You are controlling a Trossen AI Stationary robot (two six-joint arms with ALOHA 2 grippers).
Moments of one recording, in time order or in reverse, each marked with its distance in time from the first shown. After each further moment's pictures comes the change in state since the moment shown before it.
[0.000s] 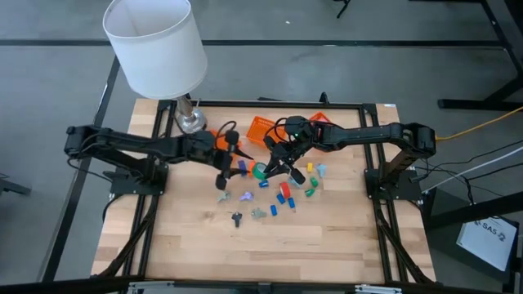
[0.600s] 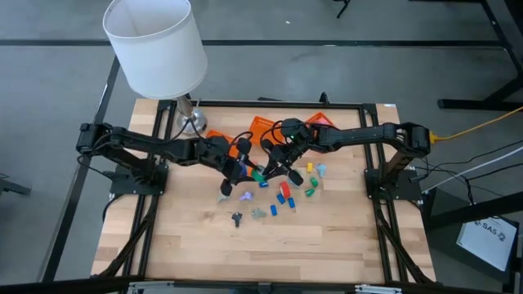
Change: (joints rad) left arm -0.035 0.136 0.094 -0.035 0.054 0.091; right arm 0.000 0.053 0.000 0.002 -0.008 -0.022
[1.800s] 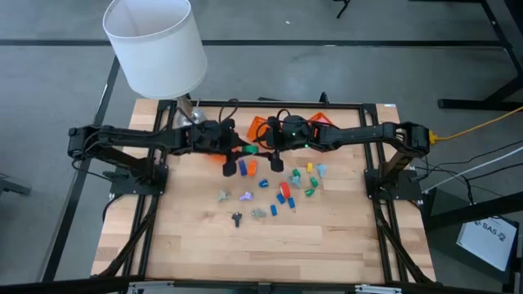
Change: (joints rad) left arm 0.138 -0.108 0.003 -0.158 -0.169 -0.552; right arm -0.021 0.002 -0.001 0.112 0.607 -0.012
